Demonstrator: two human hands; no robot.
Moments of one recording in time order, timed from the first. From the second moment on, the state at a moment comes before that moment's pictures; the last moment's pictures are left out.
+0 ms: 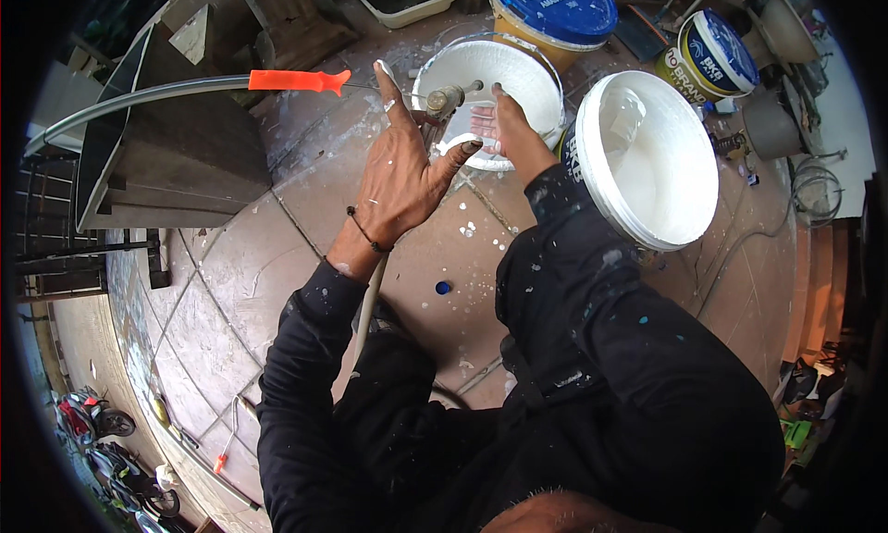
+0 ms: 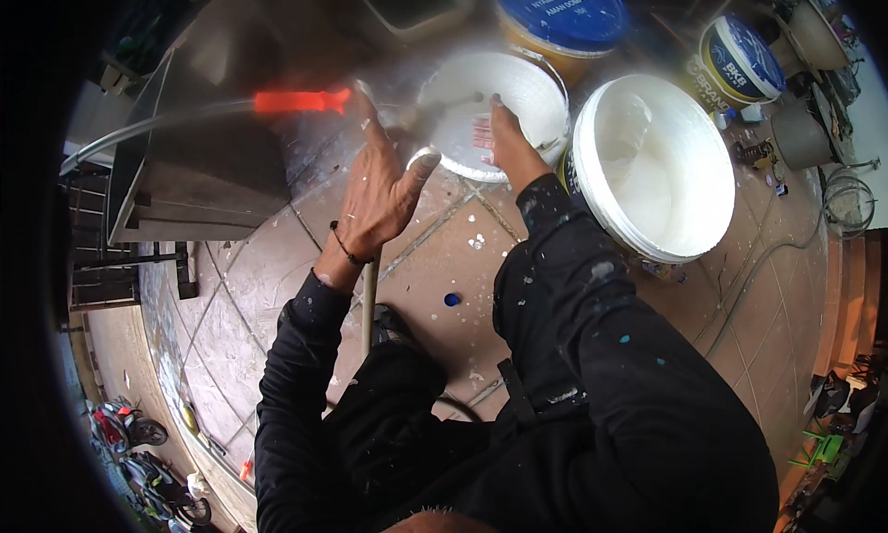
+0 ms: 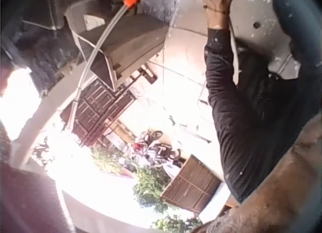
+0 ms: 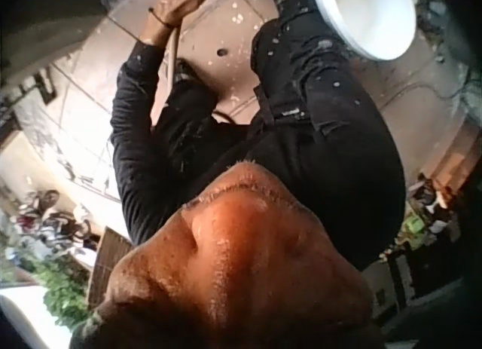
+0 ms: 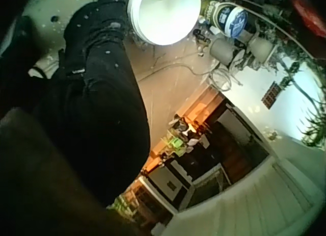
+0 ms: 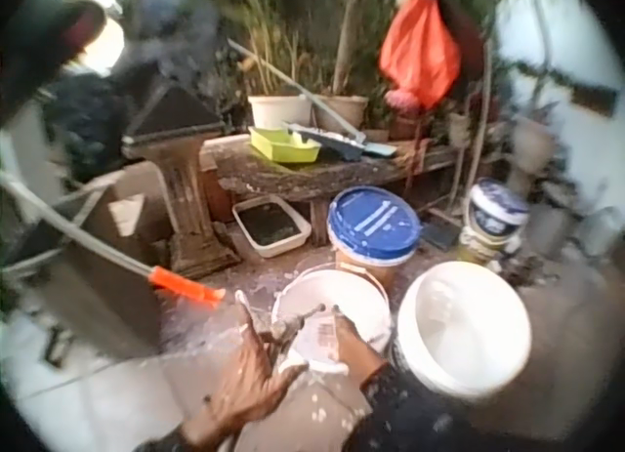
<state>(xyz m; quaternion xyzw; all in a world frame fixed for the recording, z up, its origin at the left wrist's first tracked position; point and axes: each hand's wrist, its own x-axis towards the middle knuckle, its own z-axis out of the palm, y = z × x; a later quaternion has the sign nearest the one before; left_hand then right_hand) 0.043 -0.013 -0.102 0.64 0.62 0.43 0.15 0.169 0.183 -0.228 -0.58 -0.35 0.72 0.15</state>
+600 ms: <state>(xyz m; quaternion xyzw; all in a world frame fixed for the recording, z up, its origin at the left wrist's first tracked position) -0.013 0.076 -0.139 0.34 0.51 0.47 0.63 0.207 0.049 -0.161 -0.30 -0.48 0.73 0.39</state>
